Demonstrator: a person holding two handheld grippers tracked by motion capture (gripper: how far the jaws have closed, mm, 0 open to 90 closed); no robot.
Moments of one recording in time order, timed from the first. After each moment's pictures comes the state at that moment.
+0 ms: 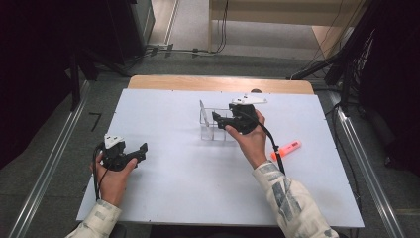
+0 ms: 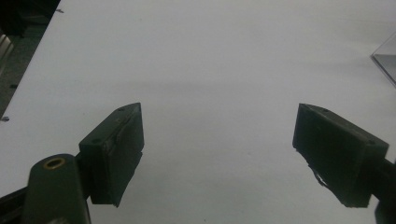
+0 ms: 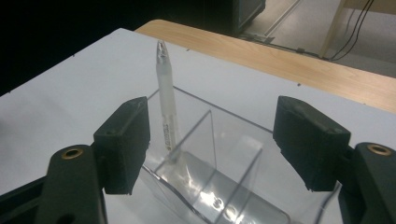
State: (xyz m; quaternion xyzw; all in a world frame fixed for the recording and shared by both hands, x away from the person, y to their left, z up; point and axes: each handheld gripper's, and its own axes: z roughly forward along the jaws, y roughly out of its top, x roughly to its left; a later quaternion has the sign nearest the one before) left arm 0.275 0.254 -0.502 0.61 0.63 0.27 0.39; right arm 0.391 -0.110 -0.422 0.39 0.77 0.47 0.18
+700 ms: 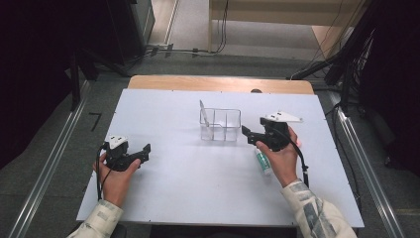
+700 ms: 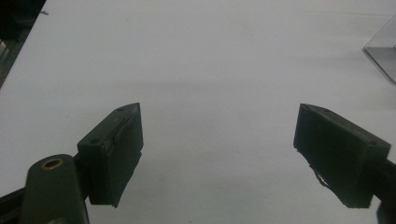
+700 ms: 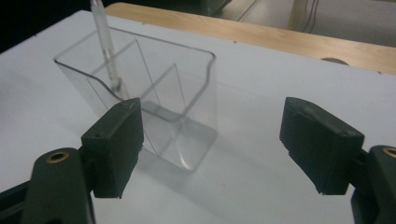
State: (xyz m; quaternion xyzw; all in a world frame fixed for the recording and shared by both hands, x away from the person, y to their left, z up) left arm 0.276 0.245 -0.503 0.63 0.62 0.27 0.38; right arm 0.352 -0.194 -0.437 0.43 0.75 0.45 0.21
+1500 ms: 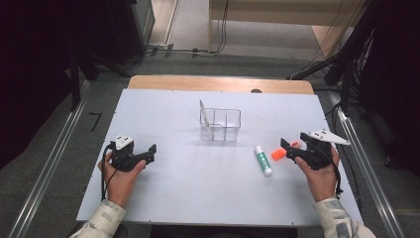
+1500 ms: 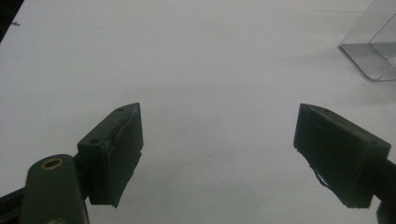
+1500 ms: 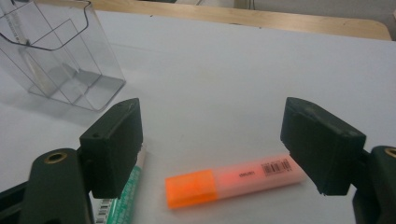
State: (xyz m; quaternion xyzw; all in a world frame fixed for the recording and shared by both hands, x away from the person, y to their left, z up) left arm 0.275 0.229 -0.500 0.64 0.60 0.27 0.39; right arm 0.314 -0.294 -0.448 0.50 0.71 0.42 0.25
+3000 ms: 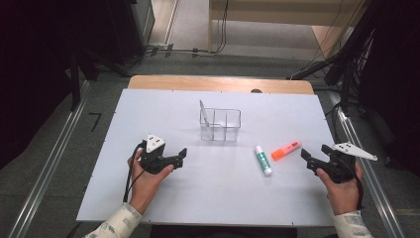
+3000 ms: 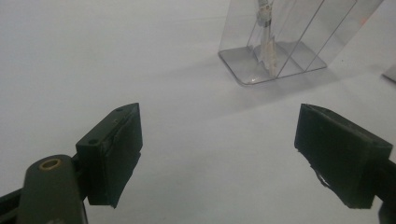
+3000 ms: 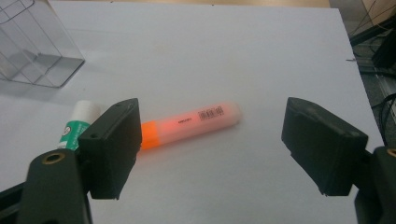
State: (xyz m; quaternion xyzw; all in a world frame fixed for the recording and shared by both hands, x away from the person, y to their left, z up) left arm 0.277 0.154 -0.491 0.70 0.52 0.23 0.44; right arm 0.287 -0.345 -0.457 0.54 0.69 0.41 0.26
